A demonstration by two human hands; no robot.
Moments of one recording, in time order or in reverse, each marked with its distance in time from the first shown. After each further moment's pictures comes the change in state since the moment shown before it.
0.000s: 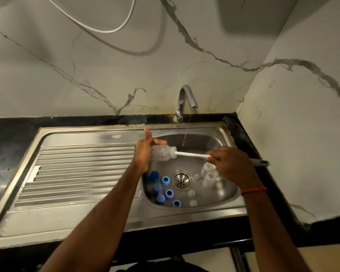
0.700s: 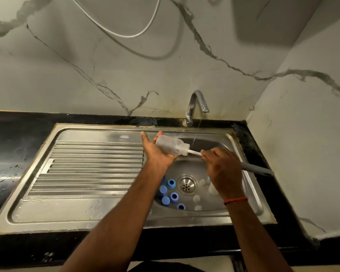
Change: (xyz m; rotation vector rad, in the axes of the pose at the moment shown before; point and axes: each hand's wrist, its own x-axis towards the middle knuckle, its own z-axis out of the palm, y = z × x) left_hand -0.018 0.033 0.025 -1.066 0.105 -0.329; right_hand 0.004 -0.047 0.027 -0.124 0.468 -0.110
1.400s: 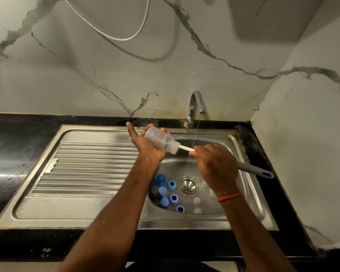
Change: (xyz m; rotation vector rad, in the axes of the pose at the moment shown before) left_hand -0.005 0.008 0.021 -0.006 -0.022 0.206; right_hand 0.019 0.000 -0.014 0.063 0.009 -0.110
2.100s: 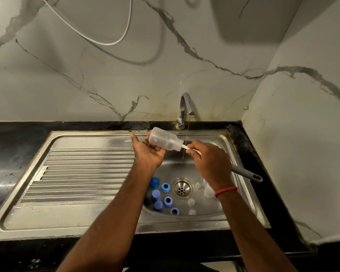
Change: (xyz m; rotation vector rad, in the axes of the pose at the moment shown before) left_hand 0.002 -0.025 0.003 0.022 0.101 -0.092; right_hand 0.006 0.023 0.006 0.156 -0.082 0.186
